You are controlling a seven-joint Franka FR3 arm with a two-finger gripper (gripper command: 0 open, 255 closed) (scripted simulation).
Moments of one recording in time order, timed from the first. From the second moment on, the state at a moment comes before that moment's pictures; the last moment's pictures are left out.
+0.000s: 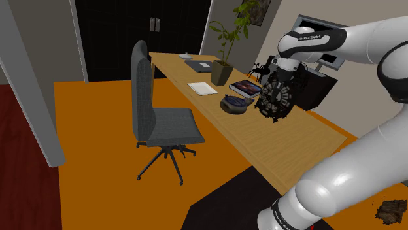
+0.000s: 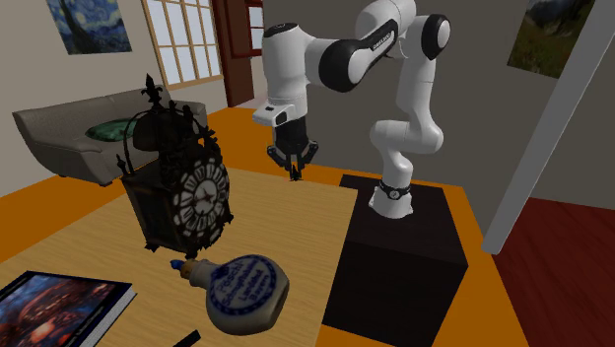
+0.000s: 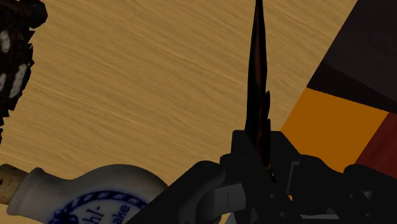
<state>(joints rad) -0.09 -0.16 -0.52 -2.05 -0.11 1.80 -0.97</state>
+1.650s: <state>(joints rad) -0.28 0.76 -0.45 -0.89 0.27 1.50 -1.03</state>
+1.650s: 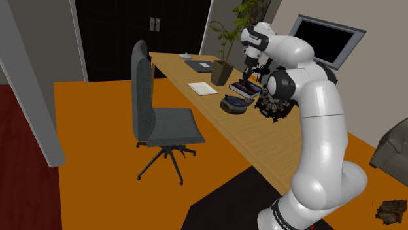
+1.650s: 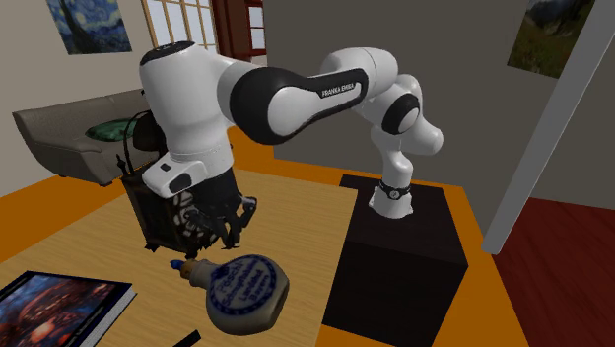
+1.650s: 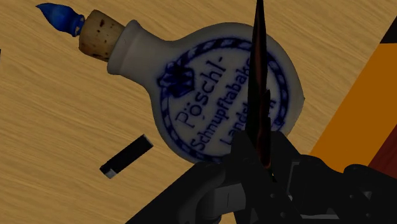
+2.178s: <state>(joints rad) -0.24 0.74 -0.45 -1.04 0.27 1.62 -1.04</state>
